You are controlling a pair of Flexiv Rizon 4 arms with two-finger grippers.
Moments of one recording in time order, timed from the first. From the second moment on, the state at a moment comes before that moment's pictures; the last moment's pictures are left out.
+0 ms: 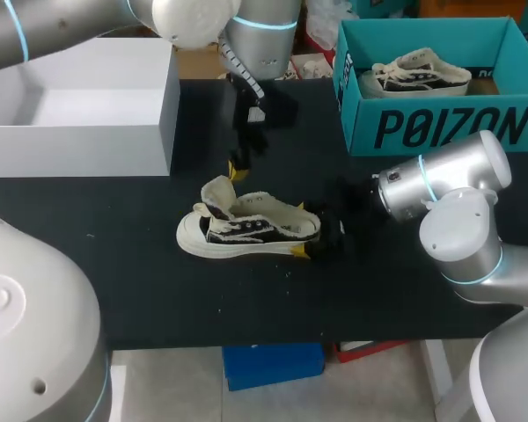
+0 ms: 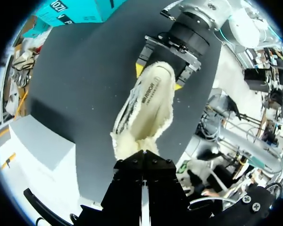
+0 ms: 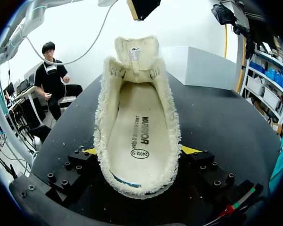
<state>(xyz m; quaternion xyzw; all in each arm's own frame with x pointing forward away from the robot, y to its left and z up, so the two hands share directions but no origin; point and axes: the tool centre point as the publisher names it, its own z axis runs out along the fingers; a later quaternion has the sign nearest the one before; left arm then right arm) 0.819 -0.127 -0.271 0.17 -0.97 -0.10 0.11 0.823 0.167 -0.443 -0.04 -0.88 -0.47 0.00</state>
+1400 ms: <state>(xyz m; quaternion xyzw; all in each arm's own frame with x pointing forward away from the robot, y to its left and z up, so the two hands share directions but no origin) 0.826 -0.148 -0.275 0.04 -0.99 -0.02 0.12 0.823 0.167 -0.443 -0.04 -0.88 -0.47 0.00</state>
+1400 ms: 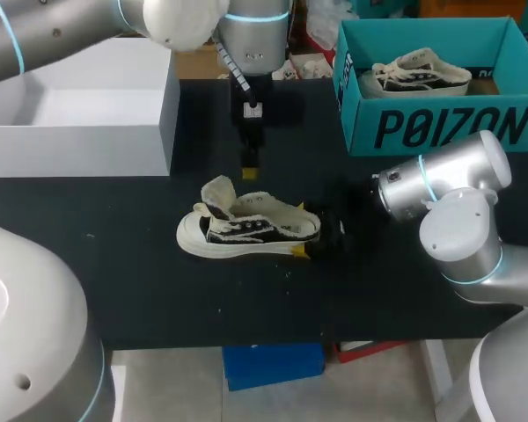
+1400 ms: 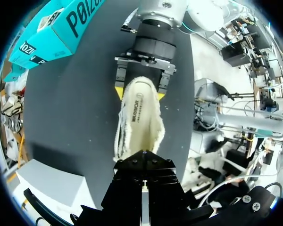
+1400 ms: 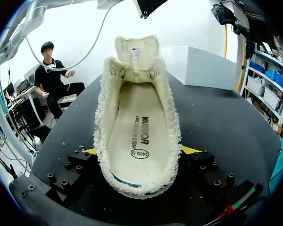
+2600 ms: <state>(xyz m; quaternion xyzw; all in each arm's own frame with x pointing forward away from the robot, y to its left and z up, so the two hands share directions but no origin) 0.816 -0.157 -0.331 -0.03 -0.99 0.09 0.14 0.823 0.167 -0.443 -0.04 -0.88 -0.47 0.00</state>
